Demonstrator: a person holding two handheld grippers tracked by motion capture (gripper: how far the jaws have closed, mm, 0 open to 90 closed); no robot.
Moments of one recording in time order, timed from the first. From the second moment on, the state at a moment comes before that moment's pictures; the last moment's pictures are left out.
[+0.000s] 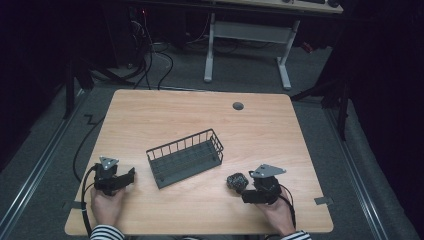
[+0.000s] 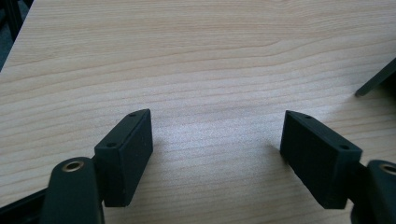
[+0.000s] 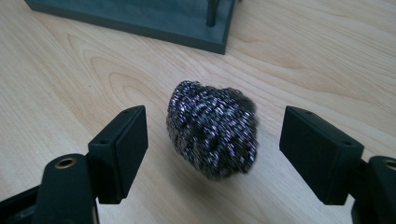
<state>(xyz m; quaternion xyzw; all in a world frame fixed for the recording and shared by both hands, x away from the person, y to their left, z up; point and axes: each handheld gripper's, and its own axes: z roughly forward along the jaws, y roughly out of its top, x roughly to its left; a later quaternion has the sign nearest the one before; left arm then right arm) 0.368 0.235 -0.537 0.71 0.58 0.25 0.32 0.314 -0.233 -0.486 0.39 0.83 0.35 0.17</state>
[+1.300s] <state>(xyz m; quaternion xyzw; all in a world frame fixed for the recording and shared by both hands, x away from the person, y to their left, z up) 0.368 0.235 -0.537 0.71 0.58 0.25 0.32 0.323 -0.230 -0.471 0.39 0.83 0.37 0.16</state>
